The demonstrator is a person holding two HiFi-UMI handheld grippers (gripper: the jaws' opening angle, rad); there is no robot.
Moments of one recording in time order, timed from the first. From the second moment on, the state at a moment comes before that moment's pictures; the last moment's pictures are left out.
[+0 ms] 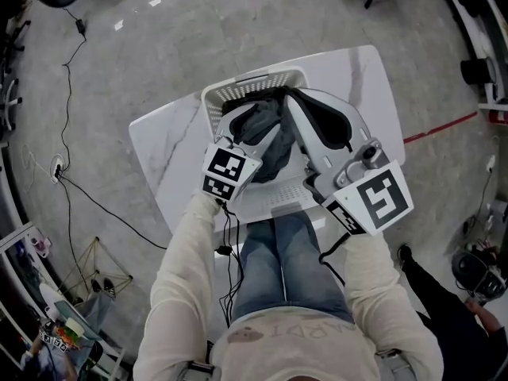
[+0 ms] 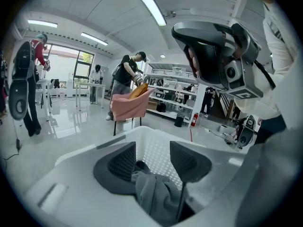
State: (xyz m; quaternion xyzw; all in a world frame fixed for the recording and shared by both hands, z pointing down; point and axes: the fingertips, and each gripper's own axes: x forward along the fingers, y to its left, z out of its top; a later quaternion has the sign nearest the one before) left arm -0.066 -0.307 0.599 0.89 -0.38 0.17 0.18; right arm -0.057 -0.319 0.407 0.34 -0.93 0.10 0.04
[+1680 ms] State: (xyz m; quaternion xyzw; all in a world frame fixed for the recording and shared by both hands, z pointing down) left arm -0.068 -0.276 0.773 0.73 -0.58 0.21 0.31; right arm -0.004 -0.324 0.444 0.35 -0.93 0.11 0.04
